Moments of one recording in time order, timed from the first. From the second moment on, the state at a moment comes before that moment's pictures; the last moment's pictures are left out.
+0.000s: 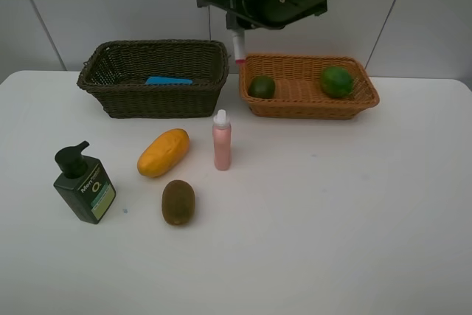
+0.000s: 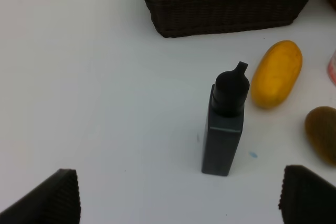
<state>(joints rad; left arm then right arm) 0.01 -0.01 -0.50 -0.07 1.05 0.10 0.69 1.66 -1.31 -0.45 0.36 0.71</state>
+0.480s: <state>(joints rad) 0.01 -0.01 -0.50 -0.07 1.05 0.10 0.60 1.92 -1.32 -0.52 -0.36 0.71</state>
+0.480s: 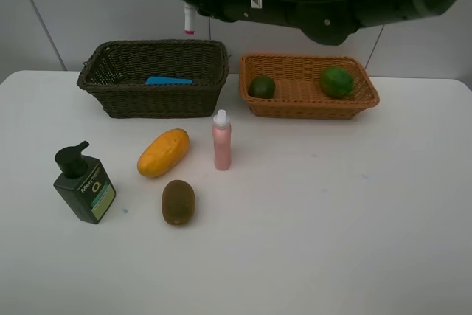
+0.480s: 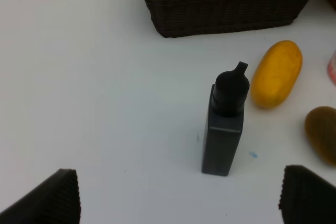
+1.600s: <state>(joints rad) 0.01 -0.01 -0.50 -0.07 1.05 0.10 0.60 2.43 -1.82 -0.76 -0.08 0.71</state>
